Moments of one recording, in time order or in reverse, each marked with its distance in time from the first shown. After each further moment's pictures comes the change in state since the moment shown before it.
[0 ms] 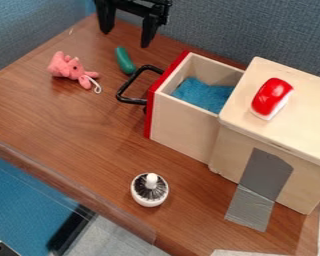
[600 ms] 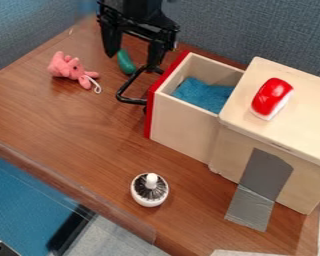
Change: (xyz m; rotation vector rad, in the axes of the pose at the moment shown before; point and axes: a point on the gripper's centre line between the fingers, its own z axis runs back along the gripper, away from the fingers) arm -0.044 -0.028 0.007 -0.054 -0.004 -0.129
